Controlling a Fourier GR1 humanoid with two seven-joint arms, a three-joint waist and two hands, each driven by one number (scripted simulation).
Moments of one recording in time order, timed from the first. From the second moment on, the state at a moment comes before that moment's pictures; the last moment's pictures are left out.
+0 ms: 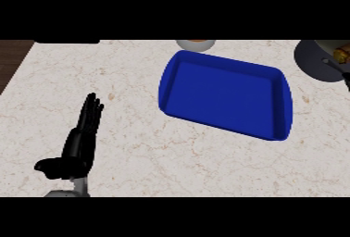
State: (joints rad) left arm -0.01 0.09 -0.12 -1.57 0.05 0.20 -0.14; right arm -0.76 -0.58 -0.75 -0.42 0.45 -0.59 -0.13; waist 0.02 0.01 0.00
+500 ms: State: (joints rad) left arm -0.03 0.08 -0.10 -1.58 0.05 0.20 -0.11; right arm -0.62 -0.67 -0.88 -0.39 0.25 -0.49 -0.39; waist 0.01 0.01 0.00
